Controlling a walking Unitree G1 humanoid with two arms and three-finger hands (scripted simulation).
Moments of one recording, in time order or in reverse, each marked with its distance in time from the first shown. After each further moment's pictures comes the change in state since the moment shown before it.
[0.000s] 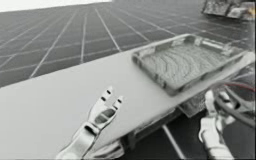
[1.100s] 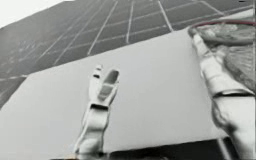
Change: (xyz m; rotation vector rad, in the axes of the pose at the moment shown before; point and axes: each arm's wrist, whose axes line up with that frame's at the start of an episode) left arm -0.006 -0.051 0.043 -0.017 -0.616 0.351; right arm -0.019 0.245 -0.095 -0.092 0.438 0.573
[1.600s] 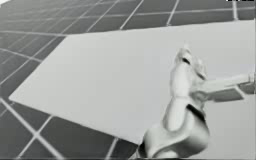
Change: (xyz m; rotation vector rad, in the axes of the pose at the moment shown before) left arm -0.095 -0.169 -0.161 0.110 0.581 -0.586; right arm -0.141 -0.286 0.284 0.473 -0.603 -0.476
